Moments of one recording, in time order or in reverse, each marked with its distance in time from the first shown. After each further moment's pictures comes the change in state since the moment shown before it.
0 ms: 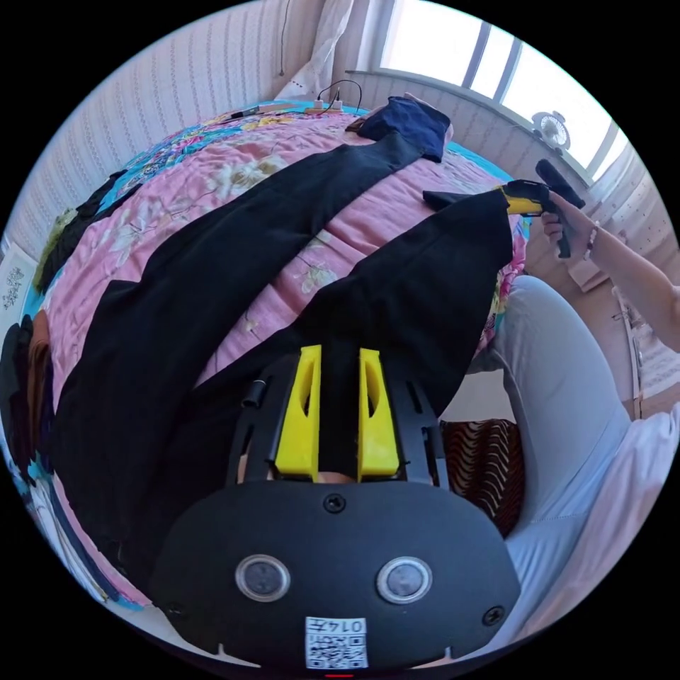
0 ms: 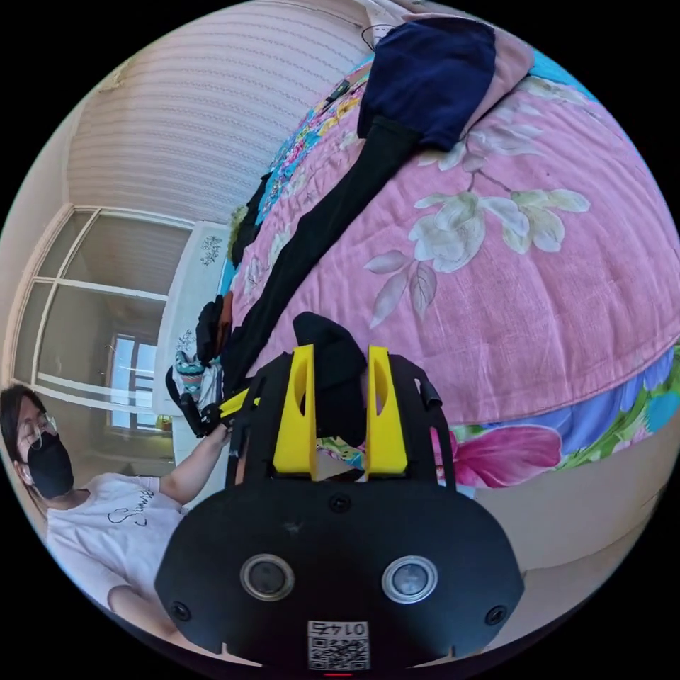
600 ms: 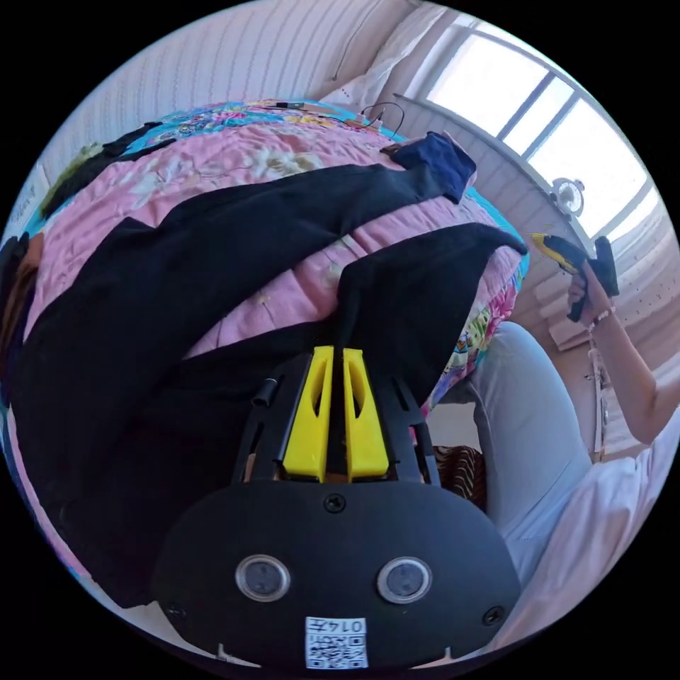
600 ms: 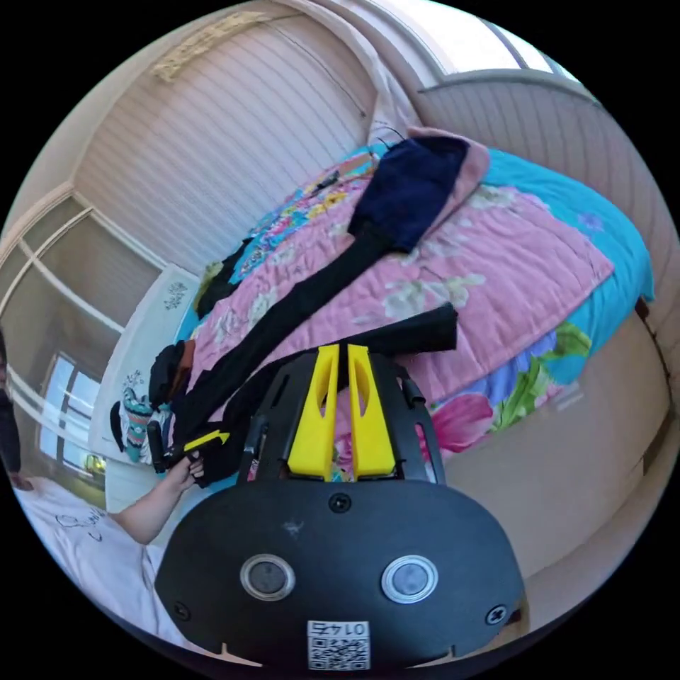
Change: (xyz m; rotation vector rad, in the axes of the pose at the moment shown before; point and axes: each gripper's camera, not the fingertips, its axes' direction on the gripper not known) left arm -0.037 0.056 -0.025 0.089 0.161 -0.233; right arm -0.046 0.100 -0.050 0.384 0.327 0.005
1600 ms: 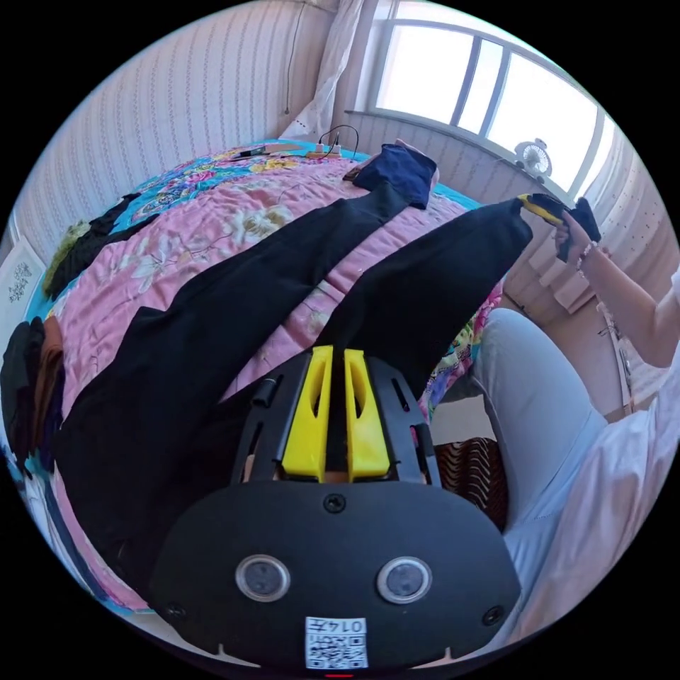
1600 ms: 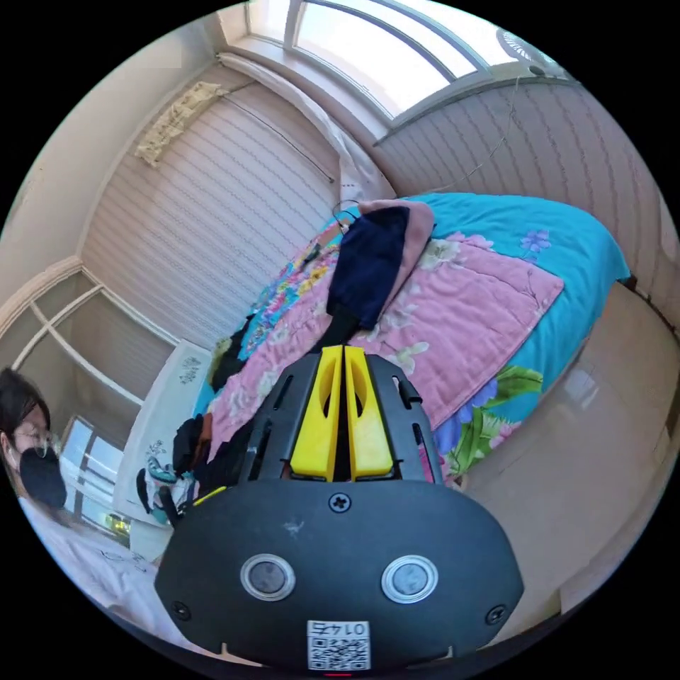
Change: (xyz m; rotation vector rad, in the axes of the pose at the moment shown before) left arm 0.038 0.071 -0.120 0.068 -0.137 0.218; right arm -0.052 -0.015 0.020 0.173 0.061 0.154
